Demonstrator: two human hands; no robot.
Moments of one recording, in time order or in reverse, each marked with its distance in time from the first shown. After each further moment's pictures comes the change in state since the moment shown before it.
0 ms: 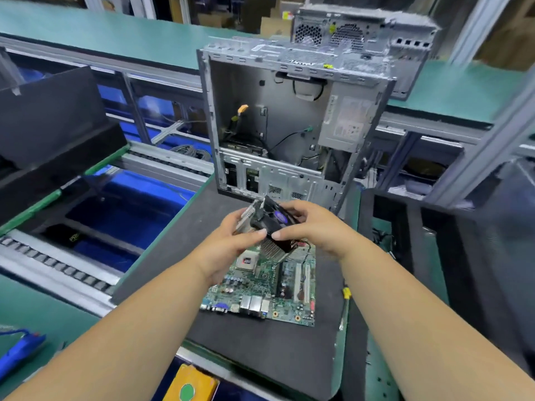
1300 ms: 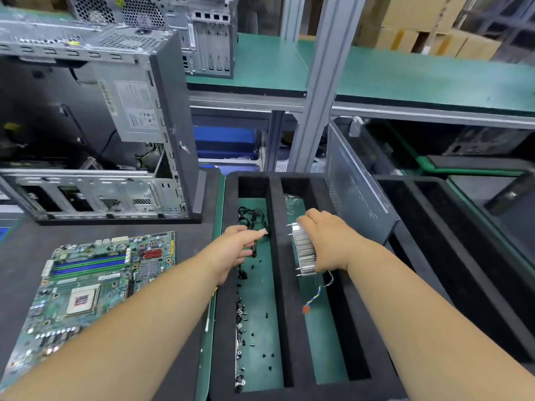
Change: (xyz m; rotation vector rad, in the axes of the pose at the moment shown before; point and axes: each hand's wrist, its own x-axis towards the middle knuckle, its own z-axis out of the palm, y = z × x) left_hand 0.095 -0.056 0.263 0.298 -0.255 -0.288; right_hand -0.175 0.151 -0.205 -1.268 0.163 0.254
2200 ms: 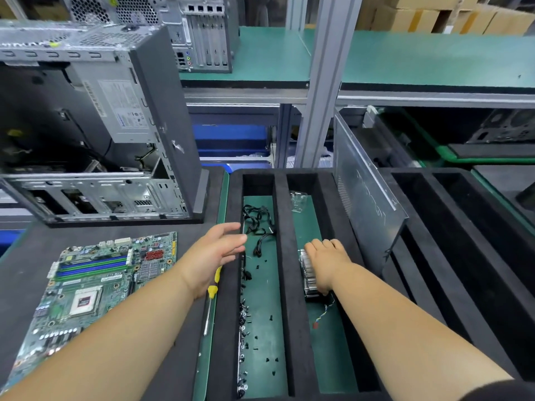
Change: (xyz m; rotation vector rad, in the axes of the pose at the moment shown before) left_hand -0.022 -0.005 -0.015 -0.022 0.054 0.187; right_hand 0.037 0.003 0.109 -0.030 -0.232 0.140
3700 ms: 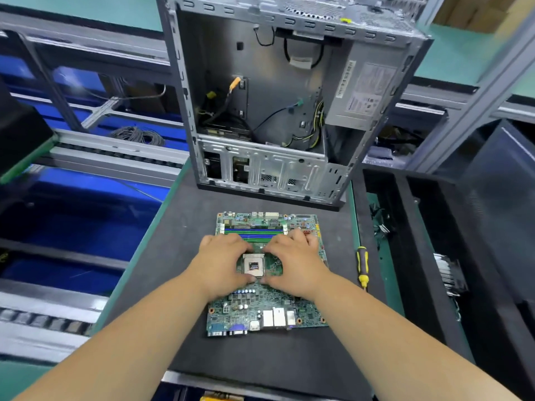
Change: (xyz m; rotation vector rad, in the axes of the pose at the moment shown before) left_hand -0.072 -0.094 -0.299 1.282 0.102 0.226; right_hand 0.013 -0.359 -0.109 0.324 0.366 -0.387
